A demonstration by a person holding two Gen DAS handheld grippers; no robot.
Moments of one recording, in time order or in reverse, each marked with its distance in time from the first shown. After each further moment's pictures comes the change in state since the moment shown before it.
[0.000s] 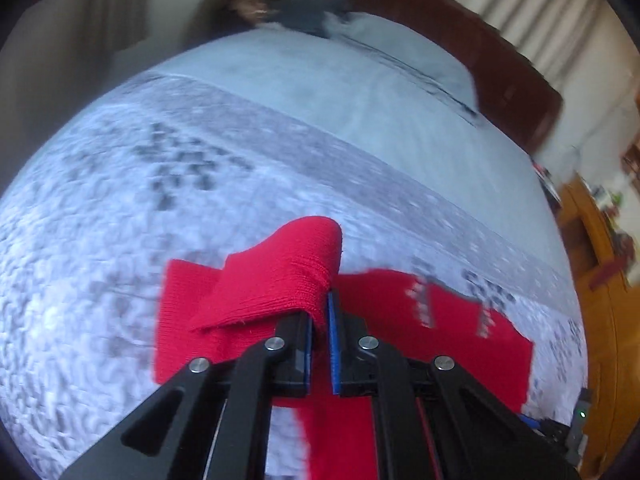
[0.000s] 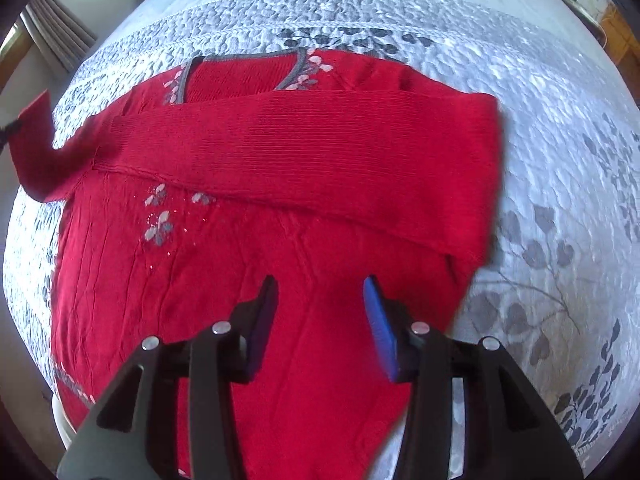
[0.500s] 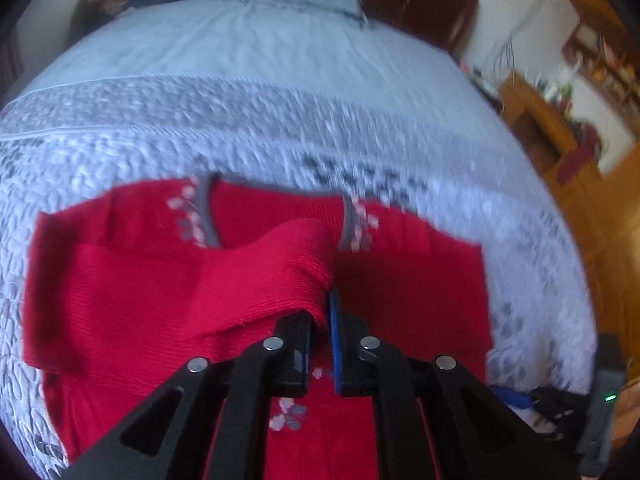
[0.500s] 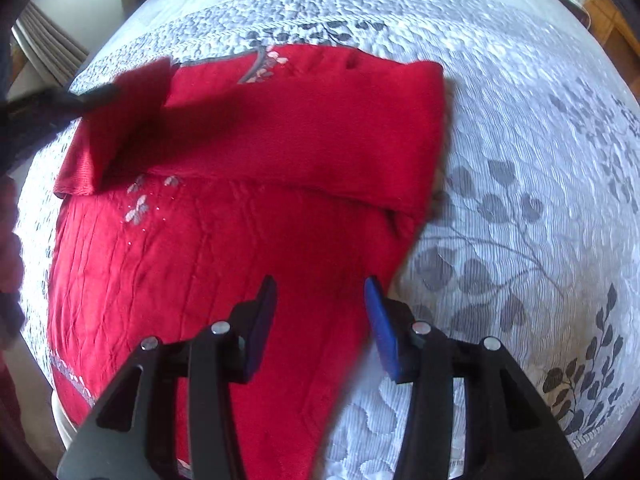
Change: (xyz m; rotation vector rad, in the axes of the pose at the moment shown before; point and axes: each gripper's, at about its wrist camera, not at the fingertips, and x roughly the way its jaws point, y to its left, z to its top) left arm 0.116 -0.216 -0.121 0.285 0.175 -0.083; right arm -0.005 -0.037 -0.024 0.051 -0.002 0.008
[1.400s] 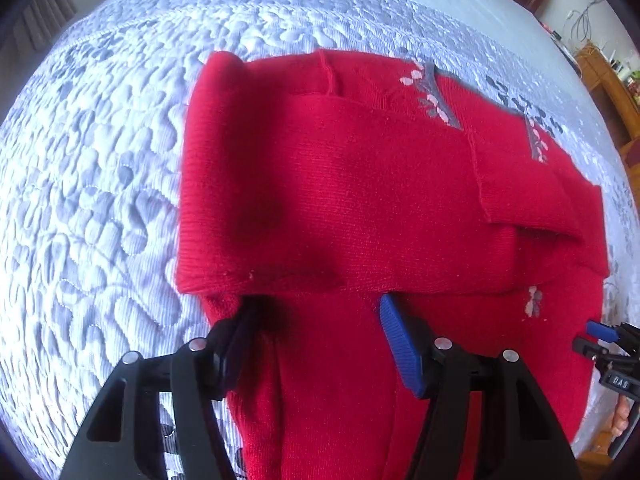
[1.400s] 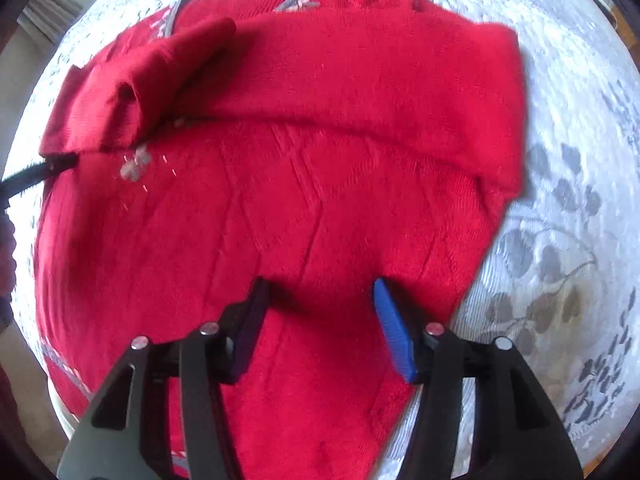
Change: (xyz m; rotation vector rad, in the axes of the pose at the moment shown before) left arm -0.024 0.174 -0.058 -0.118 0.221 0.184; right arm 0.027 0.072 0.020 -0.056 0.158 0.006
